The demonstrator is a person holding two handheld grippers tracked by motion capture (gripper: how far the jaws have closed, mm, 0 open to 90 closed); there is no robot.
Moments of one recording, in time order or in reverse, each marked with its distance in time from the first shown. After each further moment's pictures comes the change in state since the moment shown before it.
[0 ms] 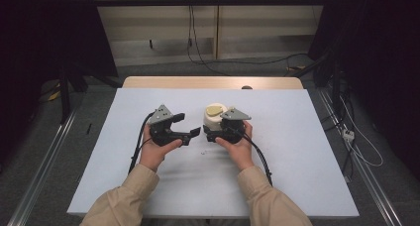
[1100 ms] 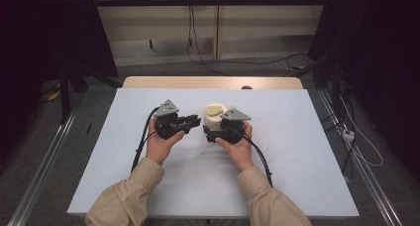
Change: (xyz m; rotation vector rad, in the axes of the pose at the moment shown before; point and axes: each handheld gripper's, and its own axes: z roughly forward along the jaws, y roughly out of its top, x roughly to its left) left arm 0.007 0.009 0.017 0.050 -0.042 -0.021; right arm 0.000 -0.001 0.000 -0.003 -0.005 -0.001
